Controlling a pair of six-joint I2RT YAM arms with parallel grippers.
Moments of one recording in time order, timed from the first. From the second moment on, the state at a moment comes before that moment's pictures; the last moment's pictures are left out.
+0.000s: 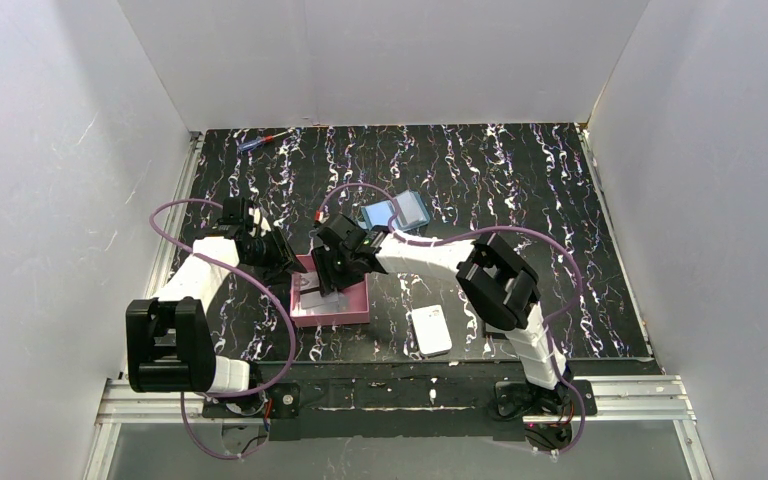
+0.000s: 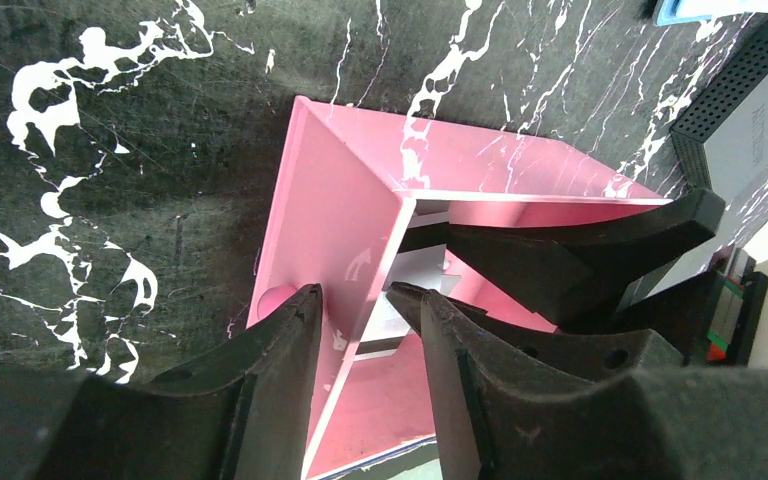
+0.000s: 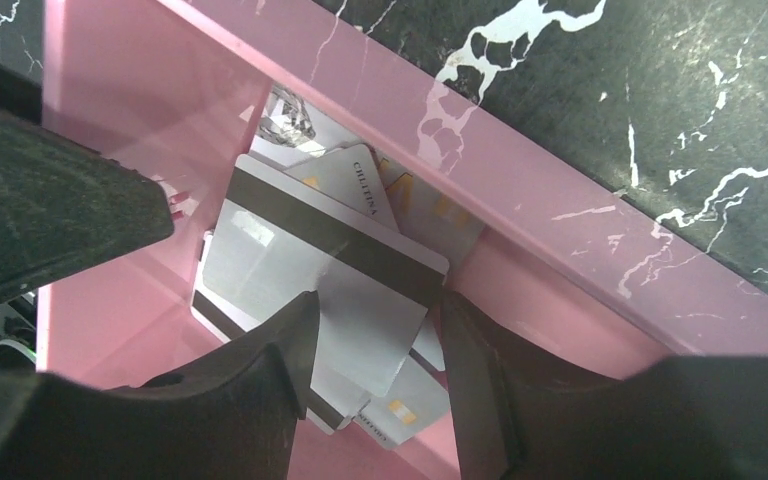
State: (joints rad) left arm -0.01 1.38 0.86 -0.69 0.39 -0.51; right arm 1.05 2.13 1.61 -0.43 -0.10 0.57
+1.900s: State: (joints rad) left arm -0.01 1.28 1.08 -0.78 0.48 -0.49; right arm 0.92 1.88 1.39 -0.12 -0.39 0.62
